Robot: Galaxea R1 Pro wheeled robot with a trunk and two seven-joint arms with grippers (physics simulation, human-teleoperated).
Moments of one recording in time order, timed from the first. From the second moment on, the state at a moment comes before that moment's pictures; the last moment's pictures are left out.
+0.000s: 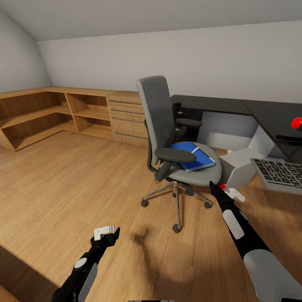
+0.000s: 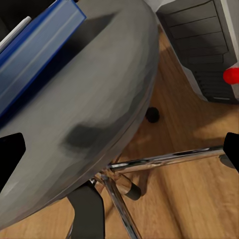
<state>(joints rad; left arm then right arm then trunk) -0.36 -0.06 0.06 -0.83 0.16 -0.04 -0.09 -0.70 -0.12 -0.07 -0.78 -0.73 -0.06 -0.03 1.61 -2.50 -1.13</state>
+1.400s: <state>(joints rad) -0.36 -0.06 0.06 -0.83 0.17 -0.04 -0.08 -0.70 -0.12 -0.17 -0.78 -0.74 -0.11 -0.03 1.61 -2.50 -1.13</state>
